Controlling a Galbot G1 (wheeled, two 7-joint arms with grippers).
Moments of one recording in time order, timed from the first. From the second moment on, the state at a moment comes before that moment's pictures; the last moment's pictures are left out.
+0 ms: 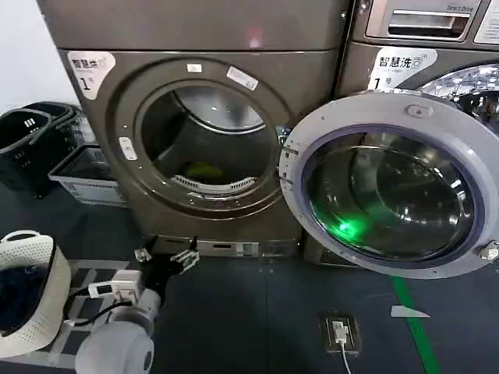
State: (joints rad) left arm 1.38 -1.51 -0.52 -2.33 -0.05 0.74 -0.05; right arm -1.63 0.89 2.28 1.54 0.48 -0.26 -0.10
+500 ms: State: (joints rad) left arm 1.39 -1.51 -0.52 -2.33 -0.05 0.74 -0.05; right arm -1.63 0.90 2.28 1.54 0.48 -0.26 -0.10
